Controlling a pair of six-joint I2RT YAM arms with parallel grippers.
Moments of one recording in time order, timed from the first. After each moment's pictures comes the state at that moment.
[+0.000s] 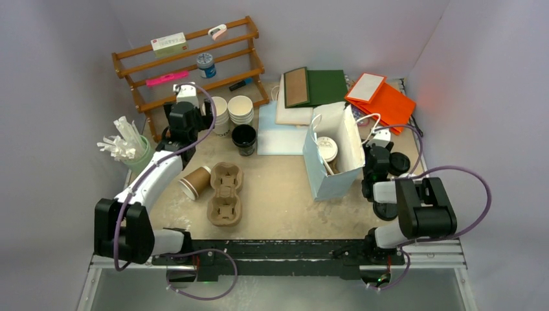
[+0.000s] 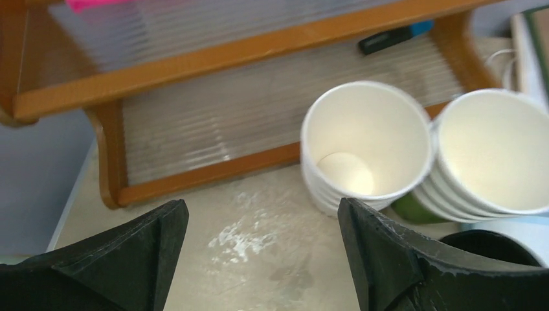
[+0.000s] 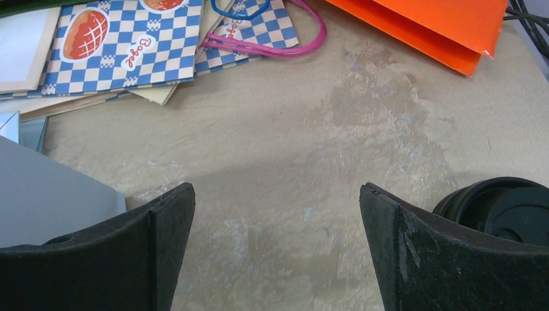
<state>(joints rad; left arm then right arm) -0.21 1.30 0.93 0.04 -0.35 -0.07 0.03 1.46 0.32 0.84 0.16 0.11</state>
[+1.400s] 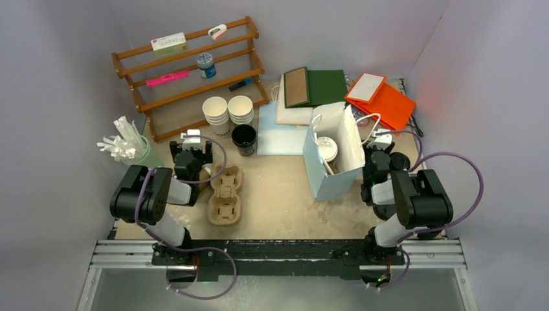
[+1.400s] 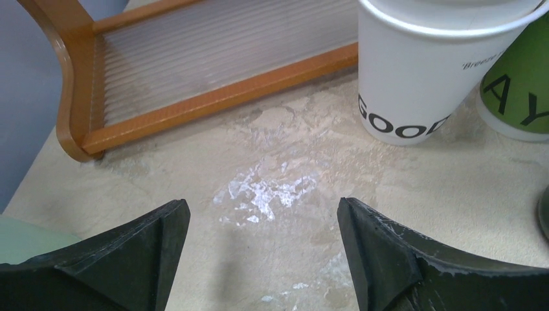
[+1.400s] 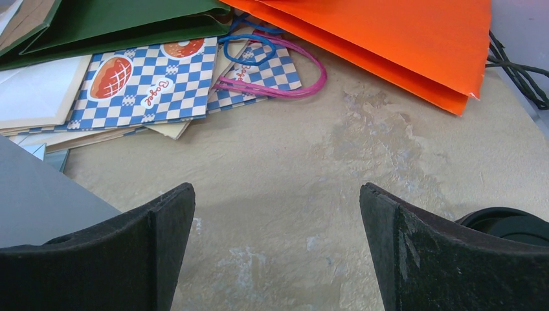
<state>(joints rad) -0.10 1.61 0.28 1.14 -0.25 0.10 0.03 1.57 0.27 1.16 0.15 0.09</state>
